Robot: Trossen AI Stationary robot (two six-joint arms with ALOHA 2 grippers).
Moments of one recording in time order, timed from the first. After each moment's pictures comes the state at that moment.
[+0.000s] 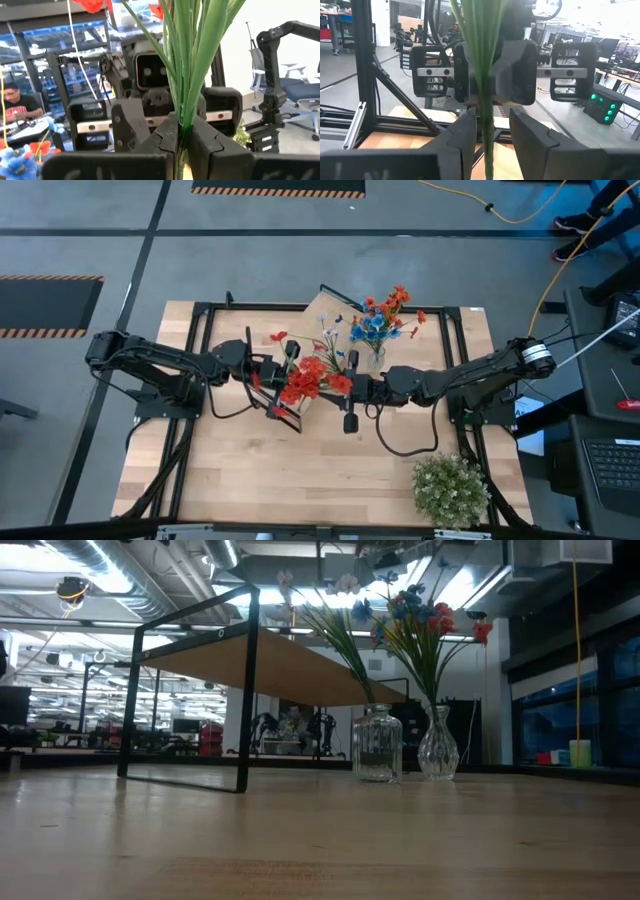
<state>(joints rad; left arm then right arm) -0.04 1.28 0.81 0.67 0.20 0.15 0.22 1.49 1.01 0.54 0.29 -0.16</state>
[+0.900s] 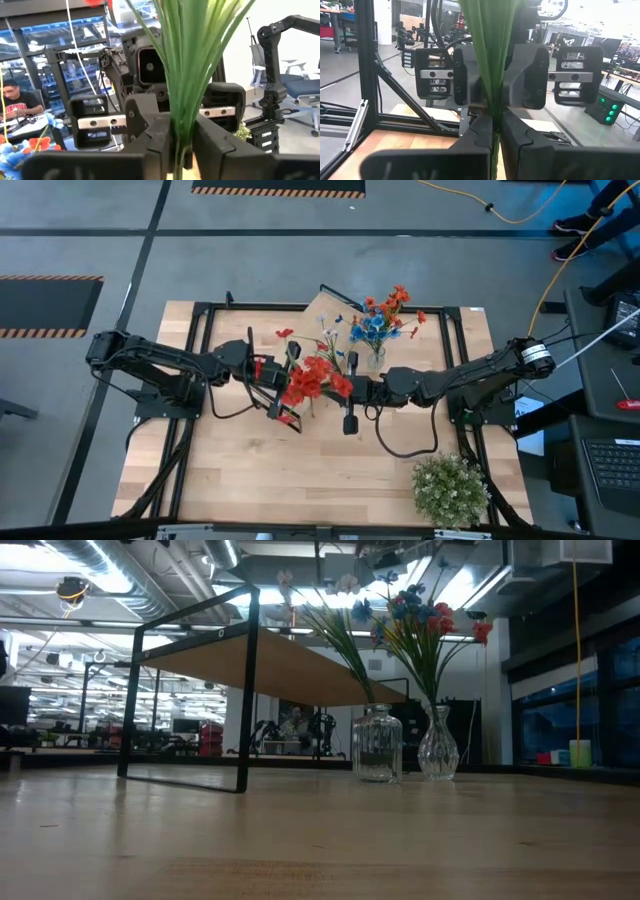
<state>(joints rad) -0.04 1.28 0.81 0.65 0.20 0.16 0.22 1.50 1.01 0.54 0.28 -0.17</state>
